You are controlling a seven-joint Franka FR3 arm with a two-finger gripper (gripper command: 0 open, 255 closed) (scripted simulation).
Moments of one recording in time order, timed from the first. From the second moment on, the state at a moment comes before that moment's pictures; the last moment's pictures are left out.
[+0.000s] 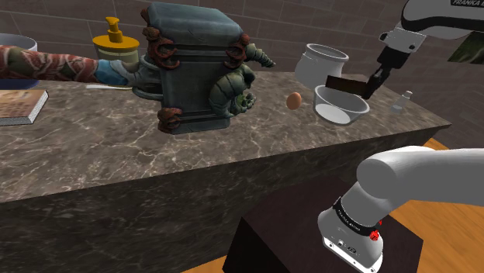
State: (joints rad) arm -0.36 -0.80 -0.39 -2.42 -0.25 1.65 -0.59
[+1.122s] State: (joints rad) arm -0.37 -0.80 -0.41 -2.52 -0.27 1.74 -0.58
